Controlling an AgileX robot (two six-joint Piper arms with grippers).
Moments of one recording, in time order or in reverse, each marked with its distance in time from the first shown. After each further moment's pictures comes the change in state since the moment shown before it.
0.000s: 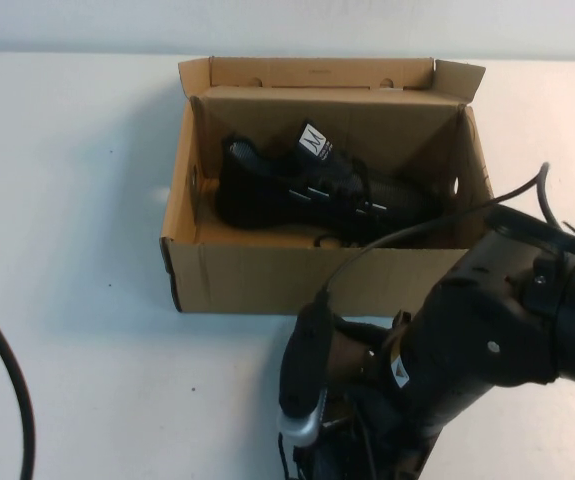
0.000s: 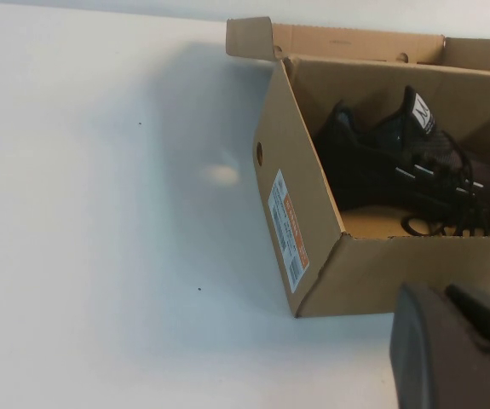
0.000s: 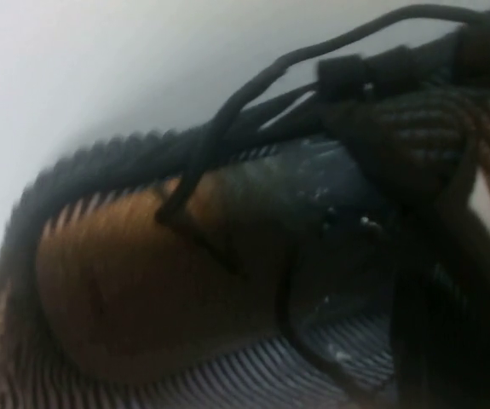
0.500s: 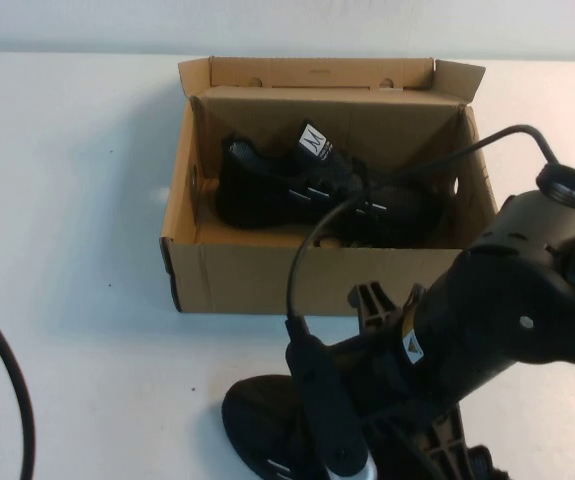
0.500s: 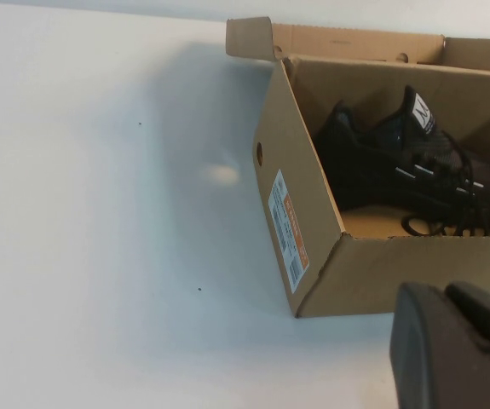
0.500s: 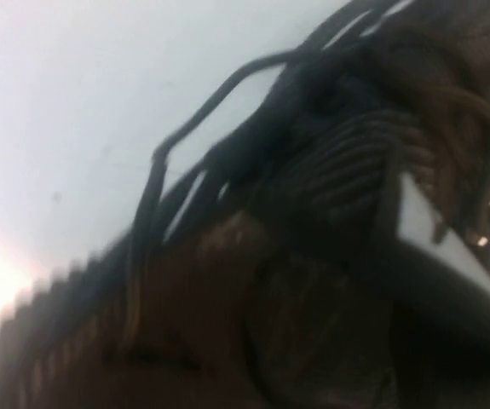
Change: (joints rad) right arm 0.000 -0.056 -0.059 -0.024 0.072 -0.566; left arm 0.000 0.000 0.000 0.000 0.000 0.000
